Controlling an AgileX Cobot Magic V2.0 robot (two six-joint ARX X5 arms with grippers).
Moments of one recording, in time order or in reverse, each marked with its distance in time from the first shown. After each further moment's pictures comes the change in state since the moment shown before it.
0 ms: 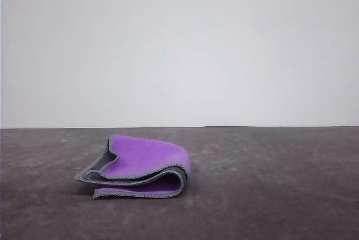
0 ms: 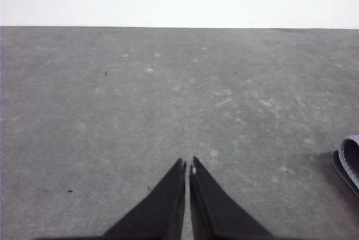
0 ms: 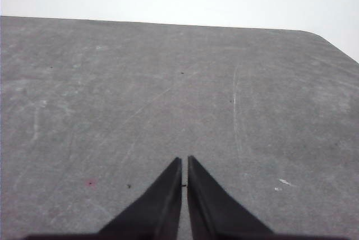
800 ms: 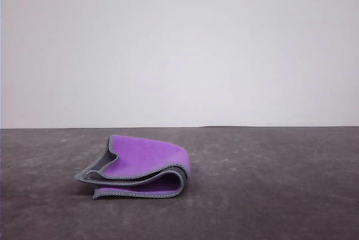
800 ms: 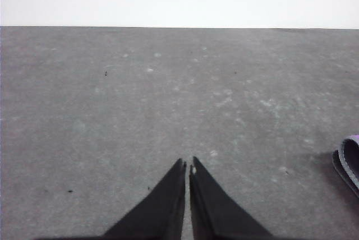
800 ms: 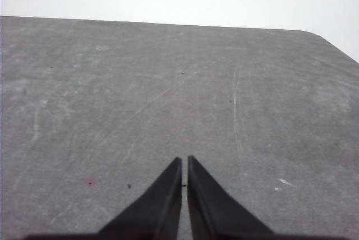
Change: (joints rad) left_arx 0.000 0.000 0.000 0.000 0.000 0.000; right_arx 0.000 0.000 0.000 0.000 0.000 0.000
